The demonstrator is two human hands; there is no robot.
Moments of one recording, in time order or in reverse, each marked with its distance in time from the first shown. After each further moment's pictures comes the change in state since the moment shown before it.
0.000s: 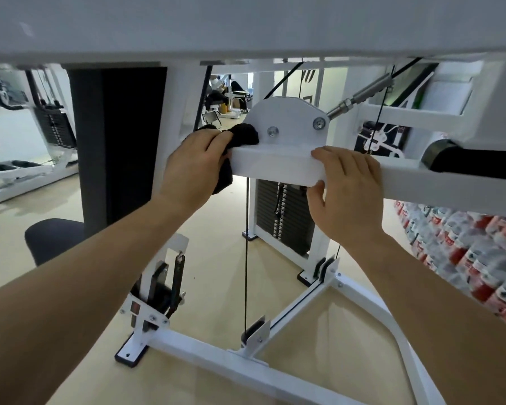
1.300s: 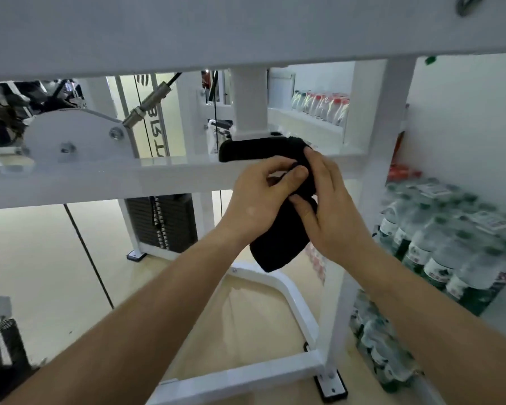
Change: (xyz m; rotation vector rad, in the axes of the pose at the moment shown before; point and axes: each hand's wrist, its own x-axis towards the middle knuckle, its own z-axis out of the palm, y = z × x) left_hand 0.041 0.344 -0.023 -1.485 -0.453 -0.141; right_hand -0.100 0.136 -0.177 0.185 -0.114 0.317
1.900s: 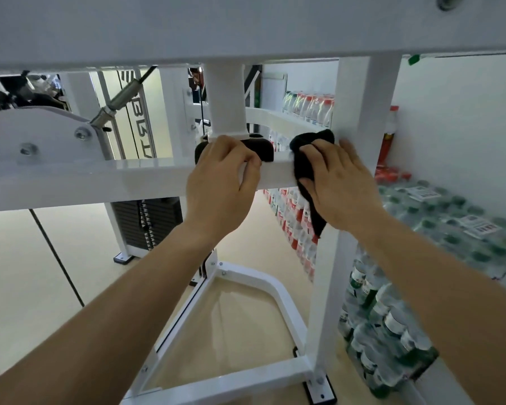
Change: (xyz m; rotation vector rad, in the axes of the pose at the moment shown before) left_hand 0.025 -0.030 -0.007 0.699 0.317 0.315; right_hand 0.044 0.079 -0.028 -0.848 -0.102 -0.170
